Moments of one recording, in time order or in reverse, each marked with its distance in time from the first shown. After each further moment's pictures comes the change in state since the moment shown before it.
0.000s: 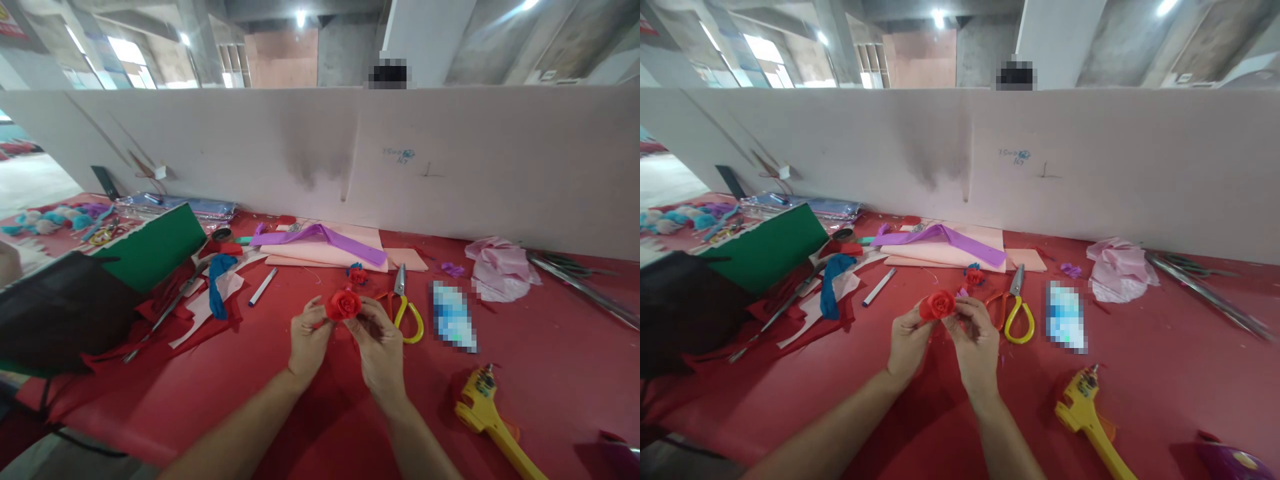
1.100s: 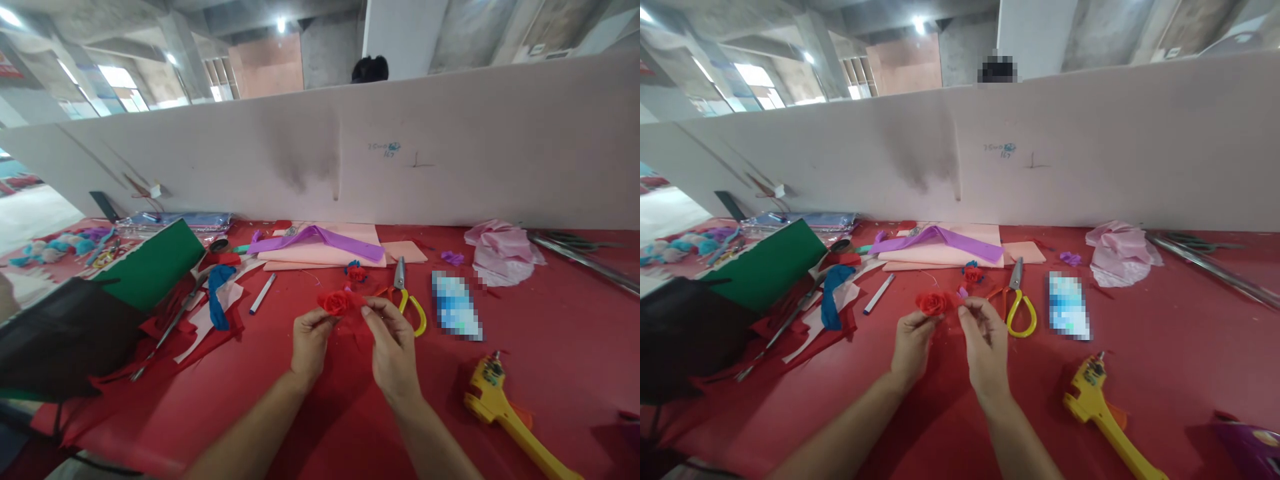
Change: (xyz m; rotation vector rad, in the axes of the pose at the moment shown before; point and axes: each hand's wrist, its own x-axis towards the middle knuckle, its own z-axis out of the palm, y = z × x) left_hand 0.000 -0.001 0.006 -0.127 -0.060 -0.150; right_hand -0.001 -0.013 -0.005 0.099 0.151 0.124
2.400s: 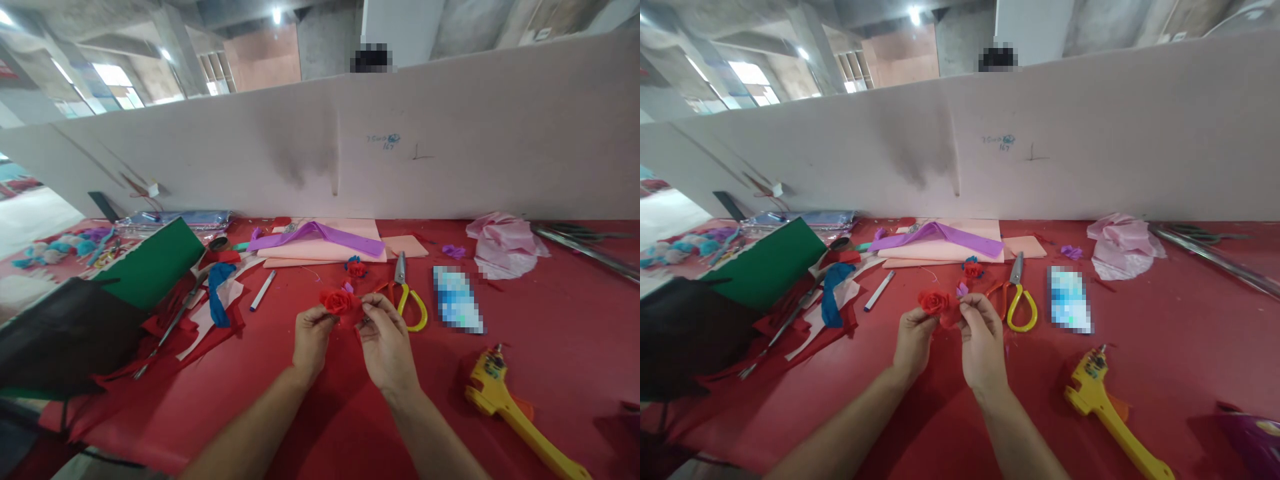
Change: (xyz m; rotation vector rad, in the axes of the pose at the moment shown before) left_hand 0.002 -0.004 -0.002 0.023 -0.043 0.004; right_hand 0.000 -0.014 0.011 0.467 0.012 0.329
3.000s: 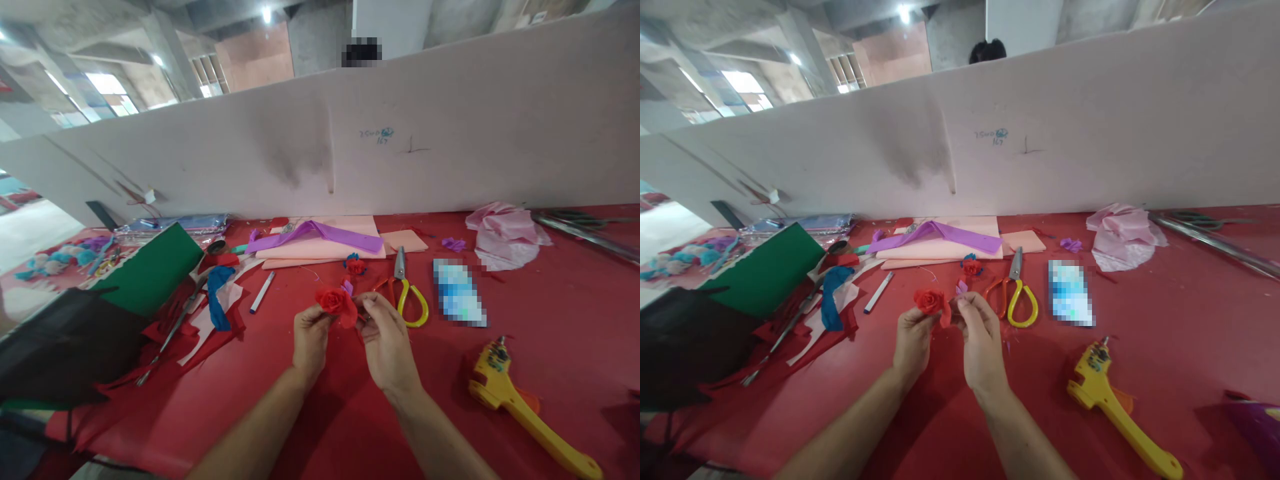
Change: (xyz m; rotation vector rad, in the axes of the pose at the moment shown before) left_hand 0.001 -0.002 0.000 -0.008 0.051 0.008; right_hand -0.003 0.001 -0.003 -0.140 -0.094 -0.051
